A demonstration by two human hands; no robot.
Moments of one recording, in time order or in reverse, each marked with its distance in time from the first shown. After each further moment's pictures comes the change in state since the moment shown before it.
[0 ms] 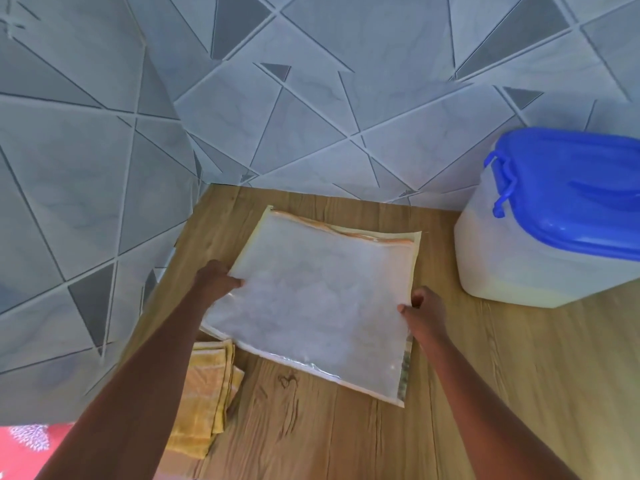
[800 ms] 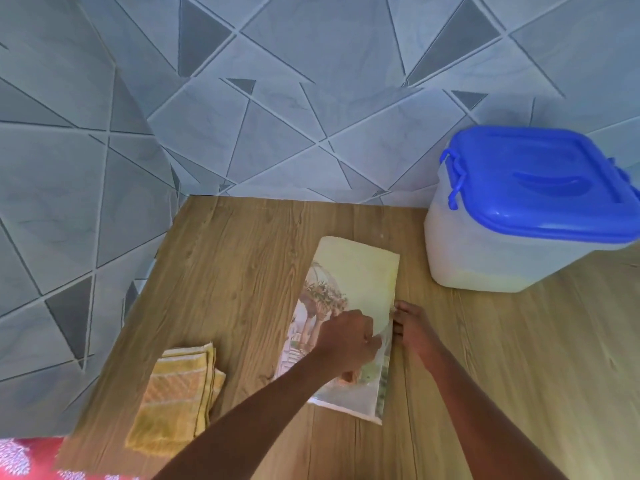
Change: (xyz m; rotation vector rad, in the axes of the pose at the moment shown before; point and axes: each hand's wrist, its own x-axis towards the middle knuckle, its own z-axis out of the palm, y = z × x) left_hand -0.213 0.153 0.150 0.196 -0.151 0.795; right_hand -0.014 0.042 -0.031 0.568 -0.380 0.141
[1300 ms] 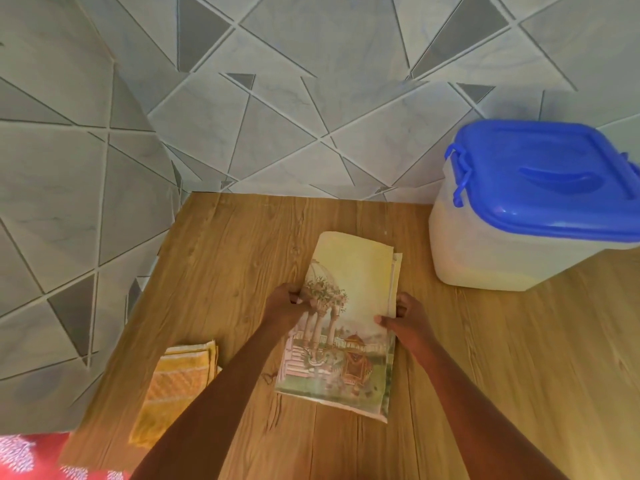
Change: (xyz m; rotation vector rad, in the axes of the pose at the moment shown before) left_hand 0.025 -0.115 -0.028 -0.681 0.201 -0.534; right_hand 0.003 -0.001 0.013 -0.232 0.088 -0.148
